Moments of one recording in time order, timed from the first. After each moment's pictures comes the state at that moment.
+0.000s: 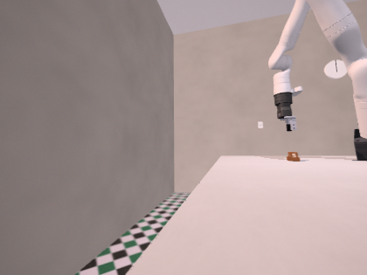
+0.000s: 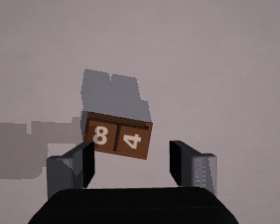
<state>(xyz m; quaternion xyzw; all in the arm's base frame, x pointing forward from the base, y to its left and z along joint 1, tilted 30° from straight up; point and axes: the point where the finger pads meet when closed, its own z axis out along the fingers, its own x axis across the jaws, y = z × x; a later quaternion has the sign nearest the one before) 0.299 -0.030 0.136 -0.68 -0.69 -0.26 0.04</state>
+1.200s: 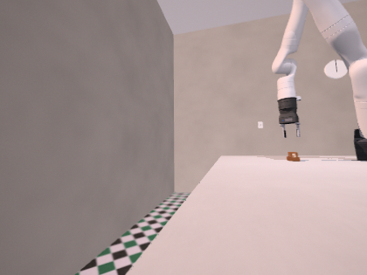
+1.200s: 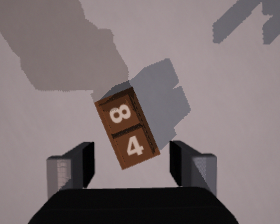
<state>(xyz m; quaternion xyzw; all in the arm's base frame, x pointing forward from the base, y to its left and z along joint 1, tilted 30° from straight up) 0.309 -0.020 0.108 -0.26 -0.93 -0.24 -0.09</state>
